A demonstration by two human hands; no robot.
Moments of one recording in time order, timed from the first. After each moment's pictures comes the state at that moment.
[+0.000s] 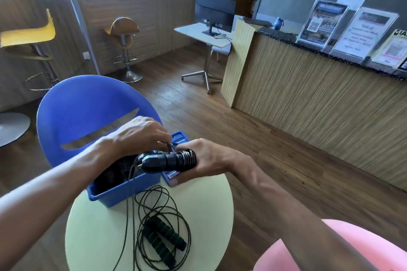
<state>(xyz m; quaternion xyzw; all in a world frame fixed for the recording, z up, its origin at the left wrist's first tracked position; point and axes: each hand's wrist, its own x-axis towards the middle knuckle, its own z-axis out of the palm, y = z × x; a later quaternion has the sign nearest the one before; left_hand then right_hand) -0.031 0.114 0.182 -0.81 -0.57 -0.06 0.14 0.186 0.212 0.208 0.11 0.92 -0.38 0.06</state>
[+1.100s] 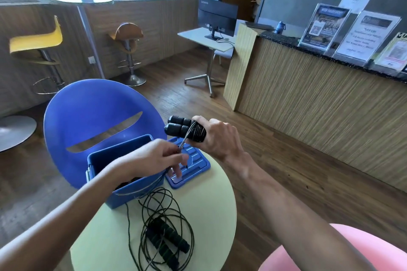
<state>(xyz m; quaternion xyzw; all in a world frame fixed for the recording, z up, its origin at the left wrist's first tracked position) 0.047 0.081 0.206 -0.50 -0.71 -0.31 -0.40 0.169 0.248 0.177 0.26 0.94 -0.02 -0.20</state>
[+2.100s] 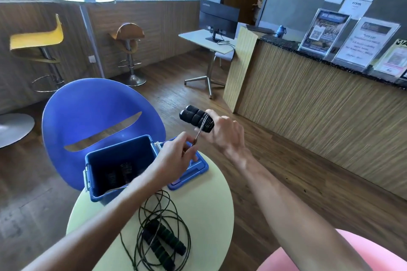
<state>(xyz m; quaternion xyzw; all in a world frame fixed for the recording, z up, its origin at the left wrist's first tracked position) 0.077 0.115 0.175 -0.49 -0.74 -0.42 -0.21 0.168 0.271 0.180 0.34 0.92 -0.02 -0.21</state>
